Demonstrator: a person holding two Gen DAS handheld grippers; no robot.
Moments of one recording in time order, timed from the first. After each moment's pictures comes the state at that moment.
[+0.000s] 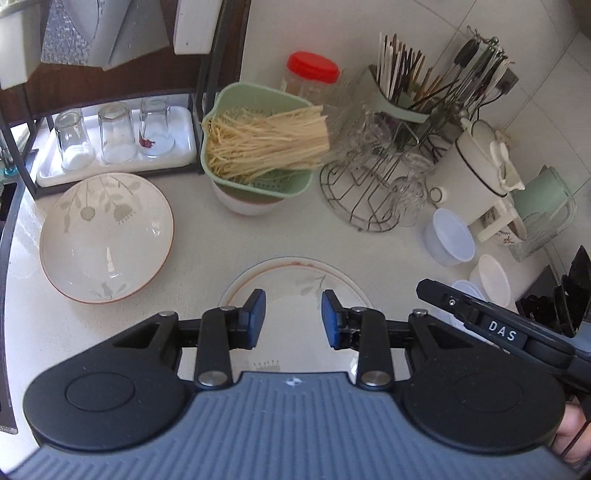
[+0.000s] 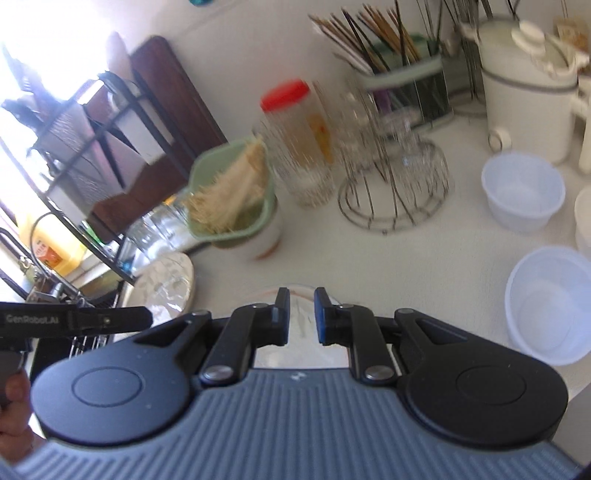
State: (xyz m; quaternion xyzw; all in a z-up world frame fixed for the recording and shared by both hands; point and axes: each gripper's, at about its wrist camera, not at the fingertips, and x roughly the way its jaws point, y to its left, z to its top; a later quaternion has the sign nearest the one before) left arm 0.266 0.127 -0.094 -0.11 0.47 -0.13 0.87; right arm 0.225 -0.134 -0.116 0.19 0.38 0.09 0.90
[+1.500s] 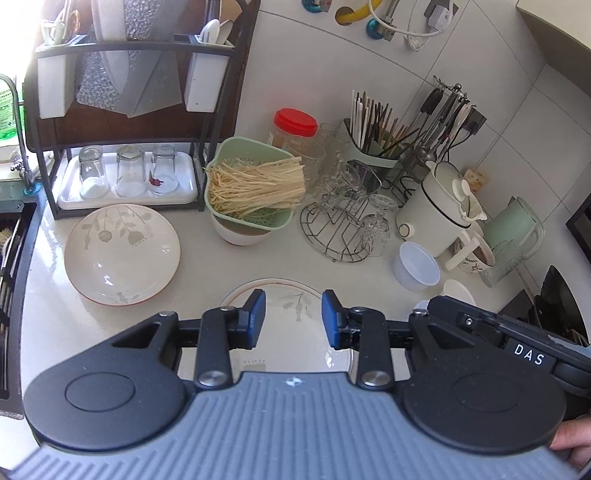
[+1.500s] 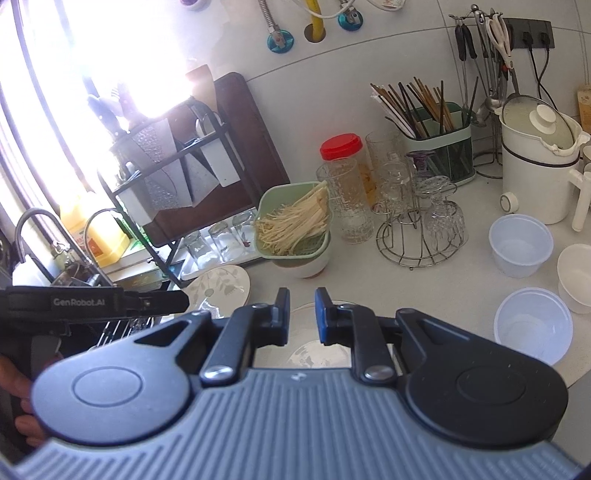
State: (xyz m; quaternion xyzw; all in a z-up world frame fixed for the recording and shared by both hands) left arm 0.190 0.151 -0.046 -0.13 0.39 -0.14 0.90; right arm 0.159 -0.112 -0.046 0.15 0.32 0.13 0.93
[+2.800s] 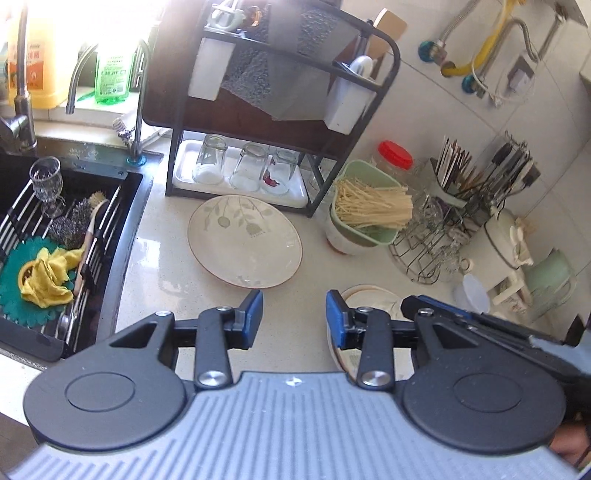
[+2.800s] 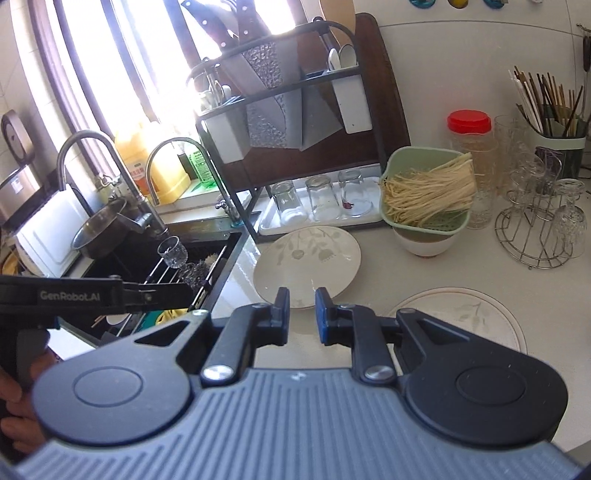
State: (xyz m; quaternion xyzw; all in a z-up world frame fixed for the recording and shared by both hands) left arm 0.140 0.299 -0.060 -0.20 0.38 -0.05 0.90; right arm 0.176 0.043 -0.061 0.08 0.35 0.23 0.90
